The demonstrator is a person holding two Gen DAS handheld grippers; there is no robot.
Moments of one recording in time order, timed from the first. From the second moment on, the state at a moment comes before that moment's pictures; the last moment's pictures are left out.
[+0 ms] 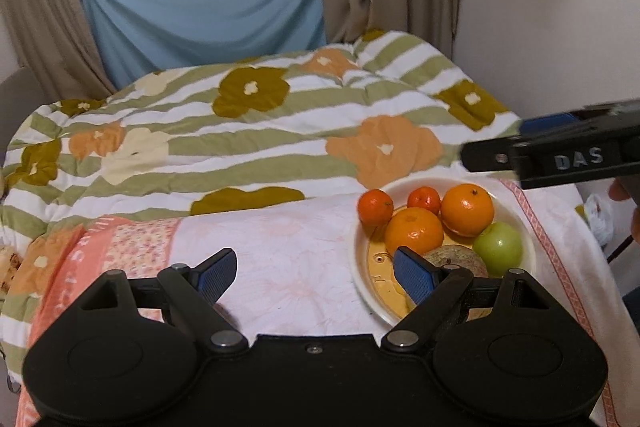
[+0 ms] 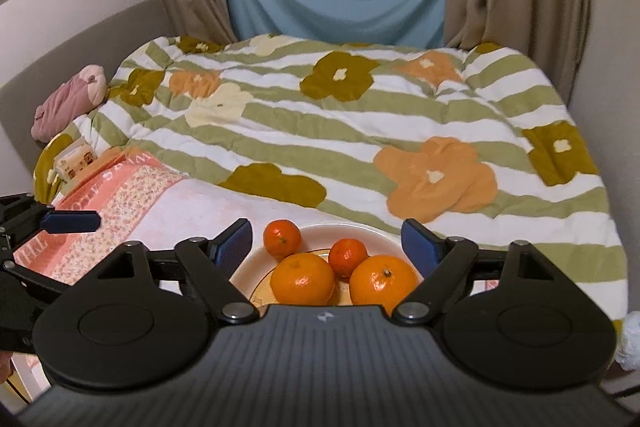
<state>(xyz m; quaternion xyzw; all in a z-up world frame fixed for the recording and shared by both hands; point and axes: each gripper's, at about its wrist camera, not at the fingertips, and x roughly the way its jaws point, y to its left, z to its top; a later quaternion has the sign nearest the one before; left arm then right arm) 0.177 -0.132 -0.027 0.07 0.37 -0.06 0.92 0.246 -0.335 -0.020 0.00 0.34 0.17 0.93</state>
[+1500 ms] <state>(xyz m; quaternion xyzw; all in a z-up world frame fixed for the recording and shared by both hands) 0.174 0.031 -0.076 0.25 0.31 -0.29 0.87 0.116 -0.136 -0.069 0.03 0.38 0.03 0.92</state>
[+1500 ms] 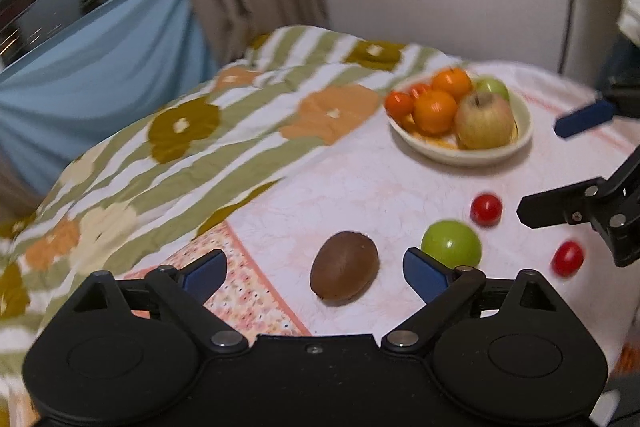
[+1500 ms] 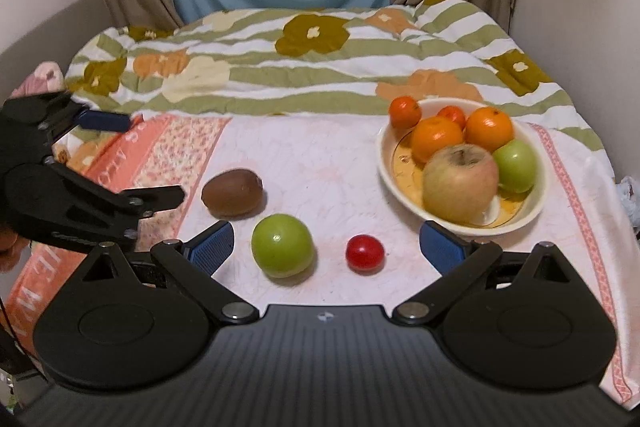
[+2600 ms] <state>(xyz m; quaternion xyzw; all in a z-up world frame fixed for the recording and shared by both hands) 0.225 -0.004 -0.145 0.31 0.36 -0.36 0.80 0.153 -0.110 -0.133 0.02 0.42 0.06 0.91</state>
